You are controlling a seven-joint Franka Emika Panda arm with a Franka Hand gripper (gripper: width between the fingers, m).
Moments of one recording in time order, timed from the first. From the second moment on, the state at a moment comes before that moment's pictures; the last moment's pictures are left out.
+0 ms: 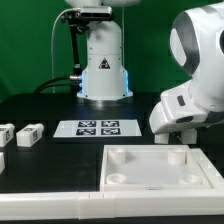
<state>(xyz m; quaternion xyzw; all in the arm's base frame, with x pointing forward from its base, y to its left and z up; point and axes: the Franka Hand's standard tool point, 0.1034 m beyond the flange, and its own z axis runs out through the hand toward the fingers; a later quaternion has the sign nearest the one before) 0.382 0.183 0.010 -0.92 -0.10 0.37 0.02</state>
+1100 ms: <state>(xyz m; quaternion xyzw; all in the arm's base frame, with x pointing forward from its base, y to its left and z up) 0.385 0.177 0.026 -0.92 -0.09 0.39 0.02</state>
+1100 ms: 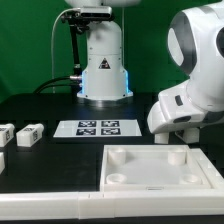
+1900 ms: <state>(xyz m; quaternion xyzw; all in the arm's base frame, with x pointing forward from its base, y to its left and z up) 0.429 0.177 0.085 -0.96 -0.07 0.26 0.02</state>
